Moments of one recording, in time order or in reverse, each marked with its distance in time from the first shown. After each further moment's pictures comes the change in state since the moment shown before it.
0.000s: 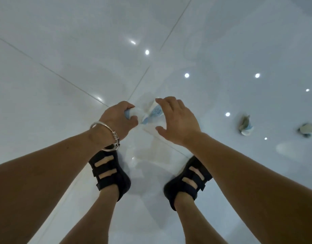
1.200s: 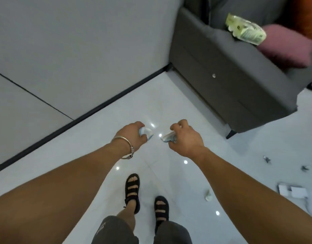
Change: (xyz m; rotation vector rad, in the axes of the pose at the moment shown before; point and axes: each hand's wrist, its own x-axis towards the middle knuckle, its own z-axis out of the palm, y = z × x) left_hand -0.352 0.120 -0.373 -0.095 0.404 0.088; right_hand -0.125 -0.308 -0.440 -0.226 0.083 -0.089
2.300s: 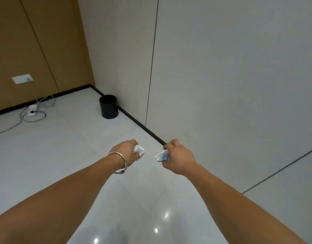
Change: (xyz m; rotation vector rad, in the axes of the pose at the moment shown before) left_hand -0.786 -0.400 -0.133 -0.239 0.882 -1.064; right_hand -0.420 -0.726 0.135 -0.428 -0.126 -1.434
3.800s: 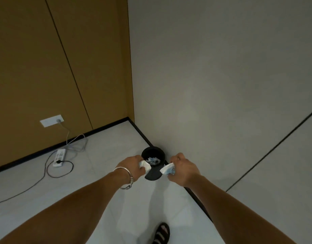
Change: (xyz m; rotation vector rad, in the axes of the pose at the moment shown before) left_hand 0.699 -0.444 -0.272 -0.068 -0.059 -0.214; right_hand 0.892 -0.248 0.016 0.043 -0.141 -0.142
